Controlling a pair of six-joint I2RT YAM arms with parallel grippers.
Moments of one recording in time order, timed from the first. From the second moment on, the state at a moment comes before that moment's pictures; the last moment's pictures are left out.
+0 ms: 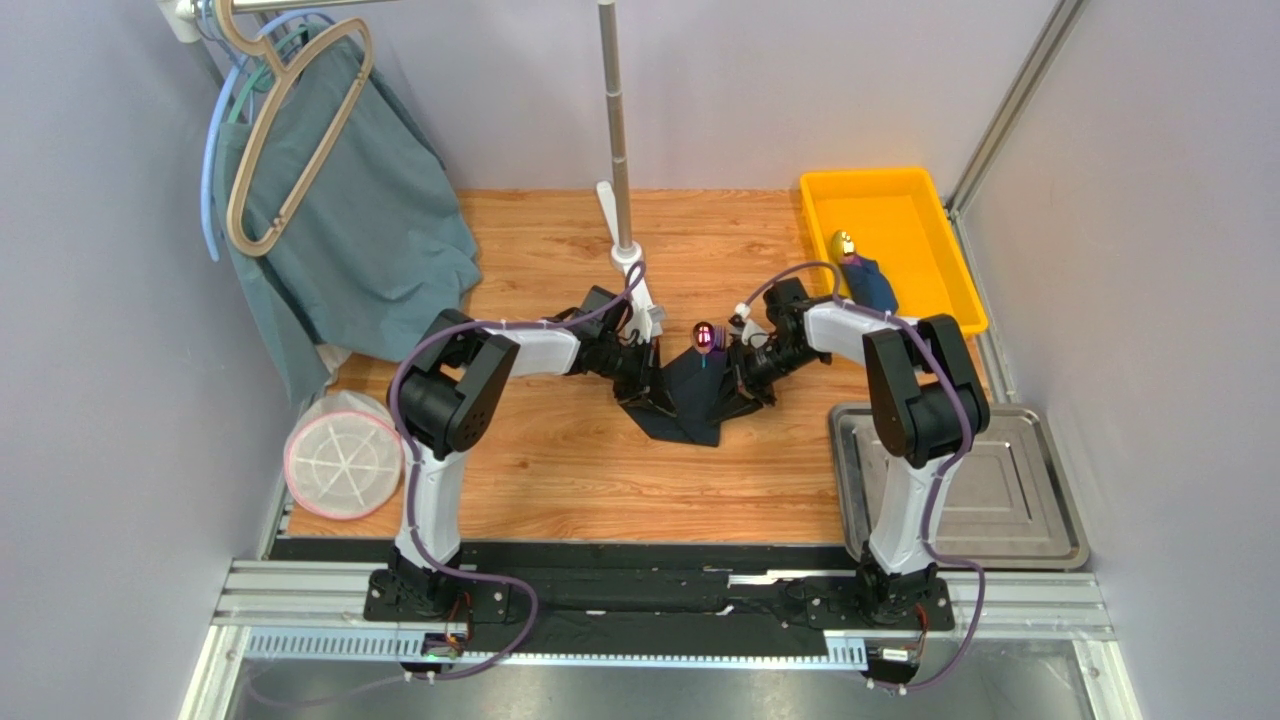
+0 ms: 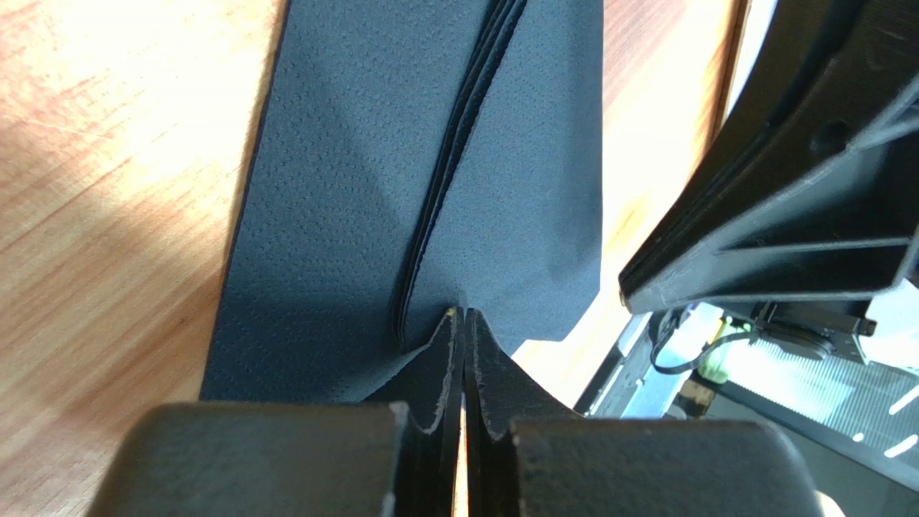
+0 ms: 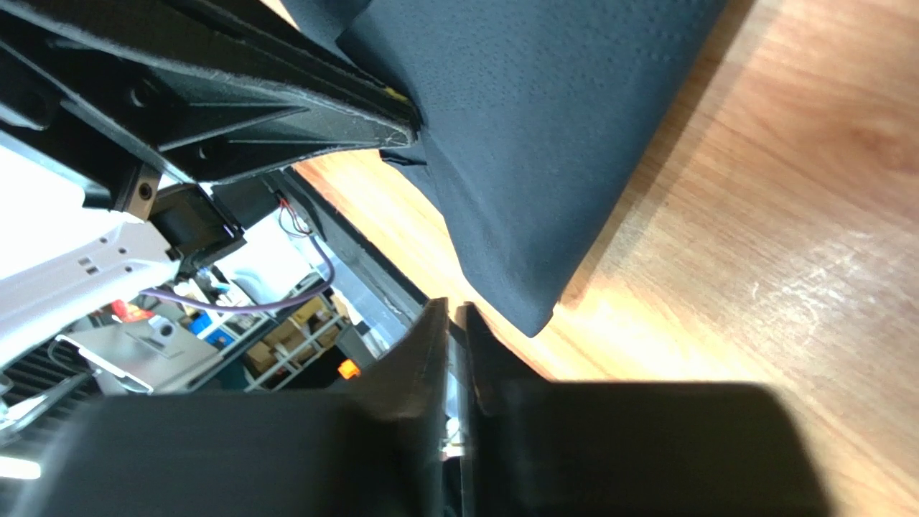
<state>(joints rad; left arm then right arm) -0.55 2.07 1.19 -0.11 0.74 -0.52 0.28 1.95 1.18 -0.67 -0.84 0.36</state>
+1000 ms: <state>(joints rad) -0.55 2.07 1.19 -0.11 0.74 -0.52 0.31 2.00 1.19 -0.73 -0.77 0.29</state>
